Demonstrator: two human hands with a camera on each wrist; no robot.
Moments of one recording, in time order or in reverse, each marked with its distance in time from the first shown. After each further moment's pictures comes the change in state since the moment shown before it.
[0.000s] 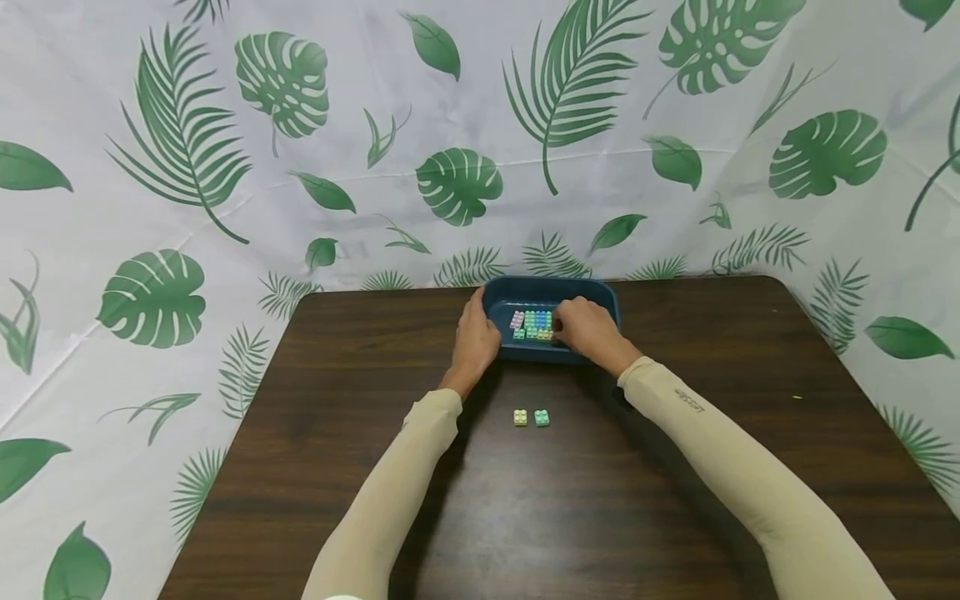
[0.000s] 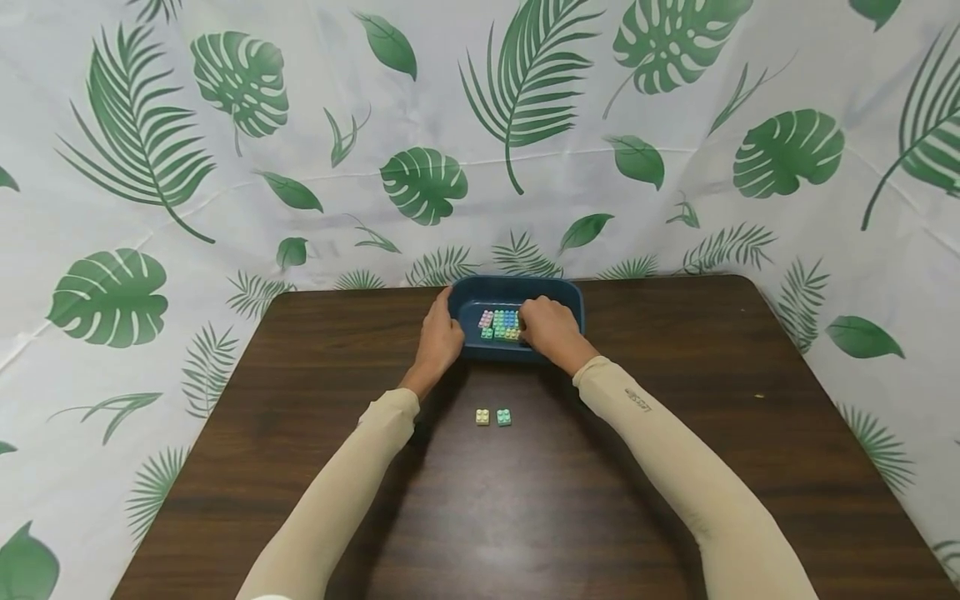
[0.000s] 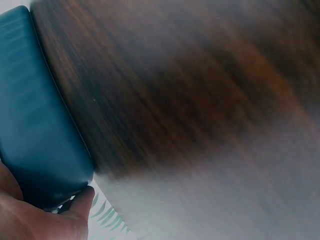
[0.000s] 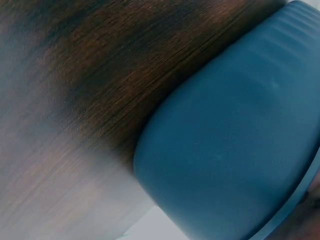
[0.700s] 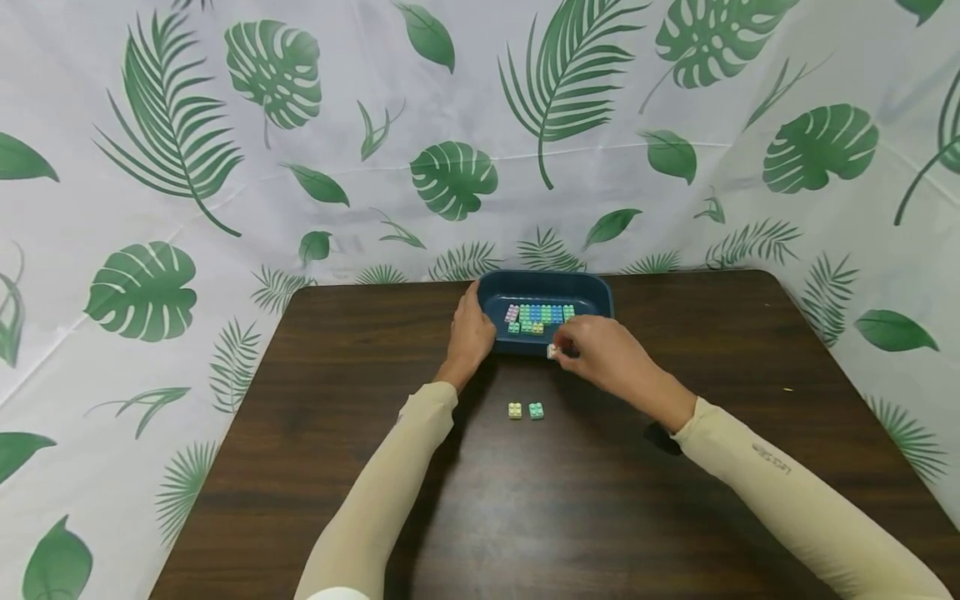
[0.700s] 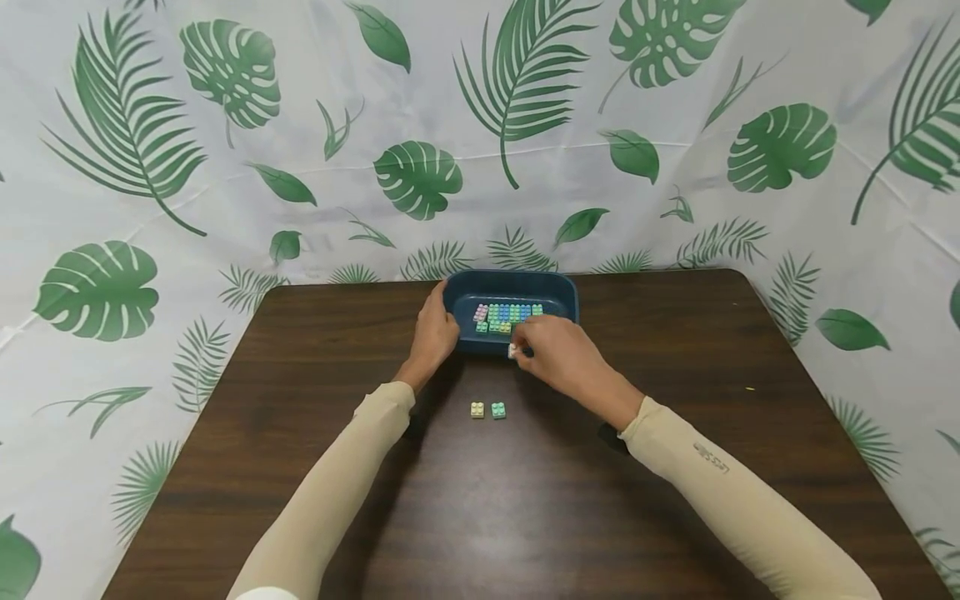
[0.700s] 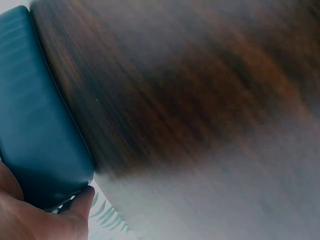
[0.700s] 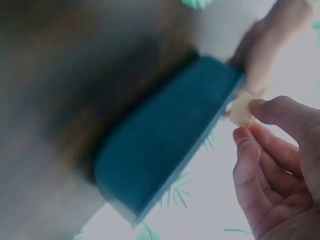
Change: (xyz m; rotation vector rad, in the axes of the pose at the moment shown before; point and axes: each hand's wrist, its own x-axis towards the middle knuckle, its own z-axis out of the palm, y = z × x) left_hand 0.003 0.001 0.000 0.001 -0.011 -0.024; right_hand -0.087 -0.032 -0.045 -0.022 0.179 -0.238
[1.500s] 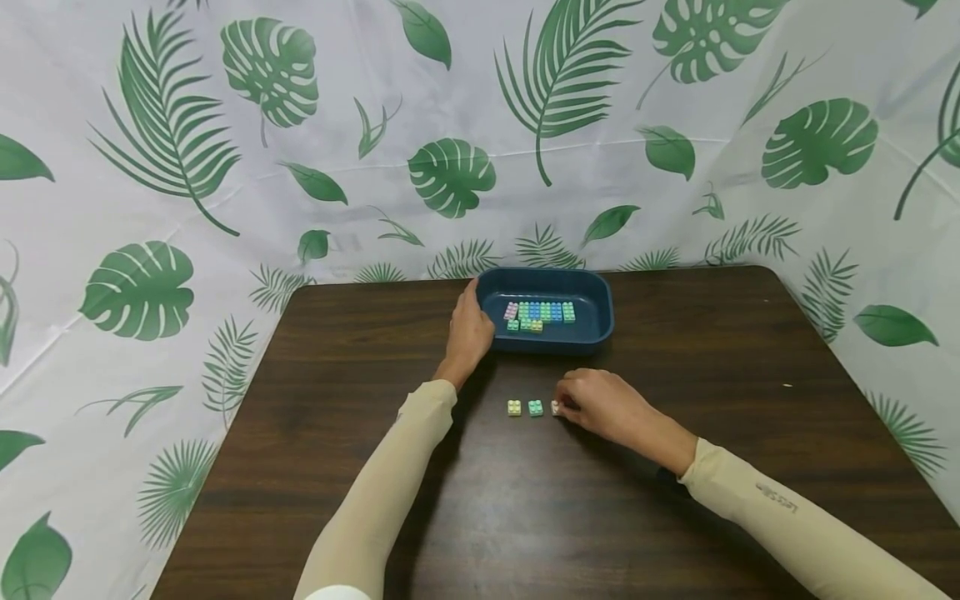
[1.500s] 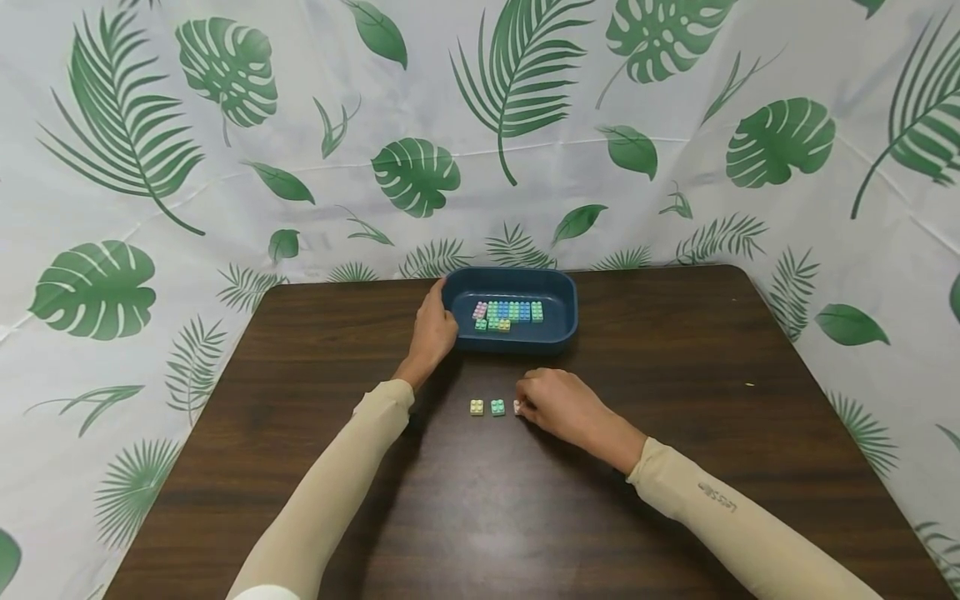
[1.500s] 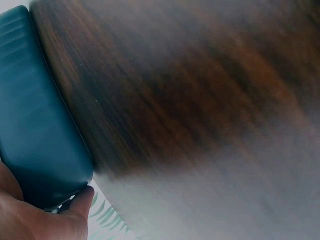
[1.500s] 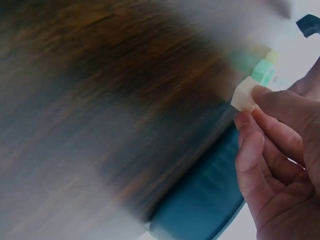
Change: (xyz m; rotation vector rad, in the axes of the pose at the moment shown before) left_hand -0.001 0.000 0.000 0.003 -0.004 0.006; right_hand -0.049 -0.009 0.051 -0.019 -0.155 -0.037
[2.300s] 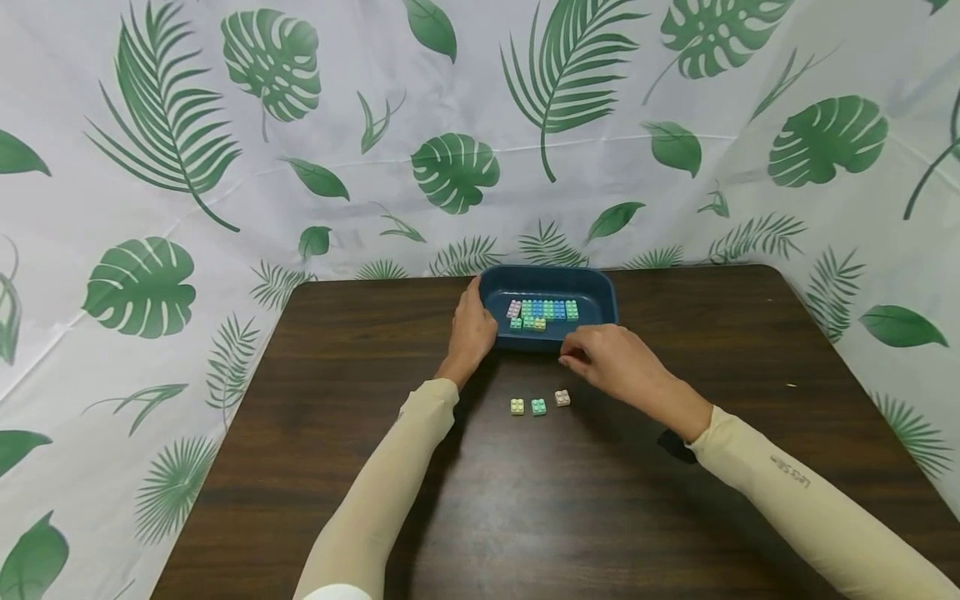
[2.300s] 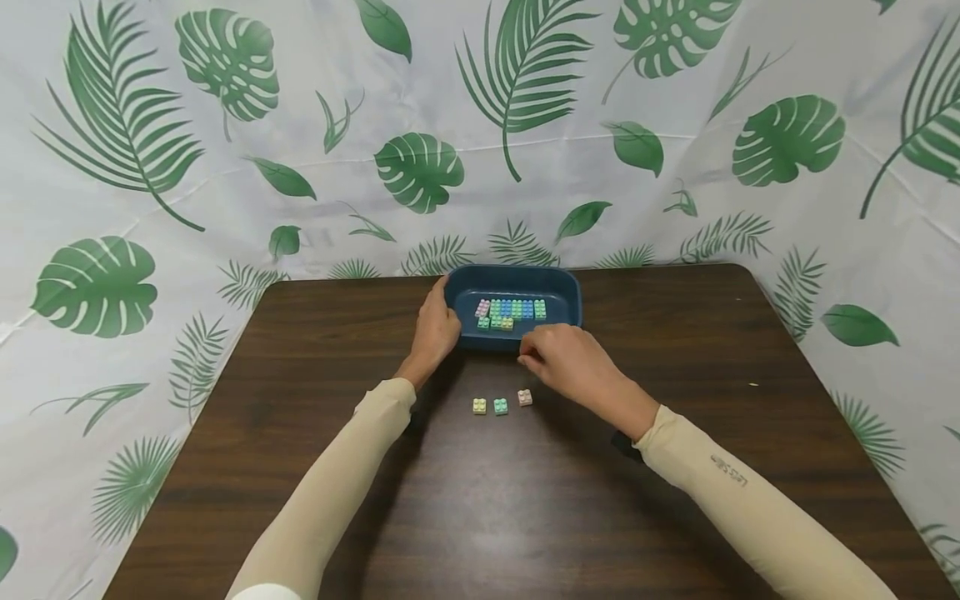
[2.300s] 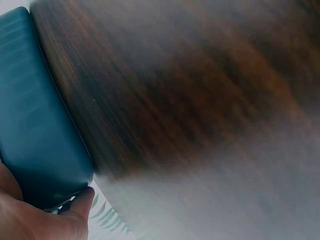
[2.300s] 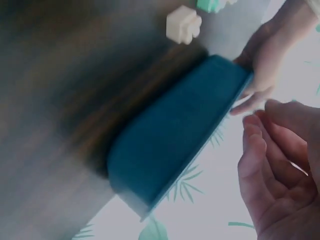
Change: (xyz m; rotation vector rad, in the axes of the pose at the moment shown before) left_hand 0.001 -0.001 -0.001 0.006 -0.004 -0.002; right_hand 0.026 0.014 -0.047 0.053 0.147 0.013
